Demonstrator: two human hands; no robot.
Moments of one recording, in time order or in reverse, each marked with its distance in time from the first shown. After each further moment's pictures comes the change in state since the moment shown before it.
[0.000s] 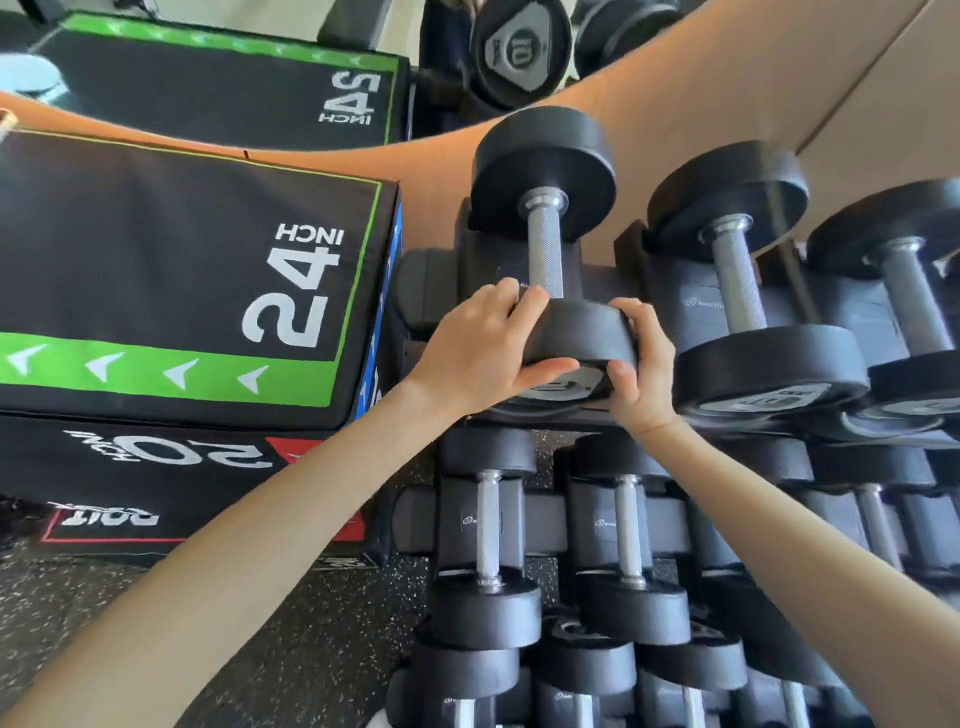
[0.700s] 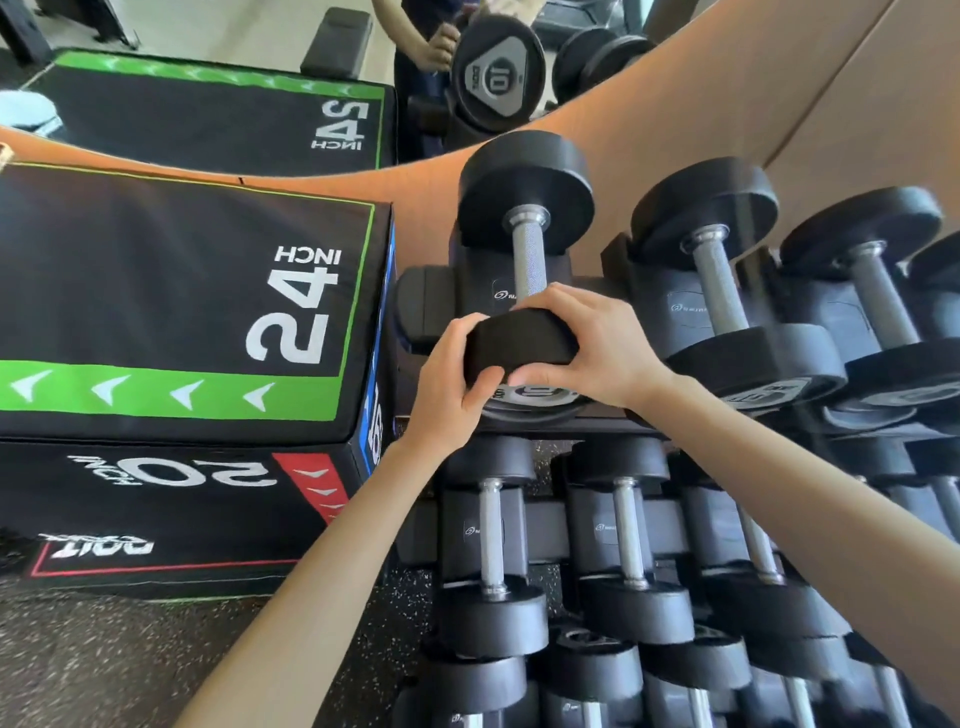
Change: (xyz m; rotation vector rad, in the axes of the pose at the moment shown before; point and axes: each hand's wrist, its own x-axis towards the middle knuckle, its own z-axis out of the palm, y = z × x) left_hand -0.046 -0.002 0.010 -0.677 0.101 -0.510; right_hand 0.042 -0.052 0.005 -0.345 -0.396 -0.218
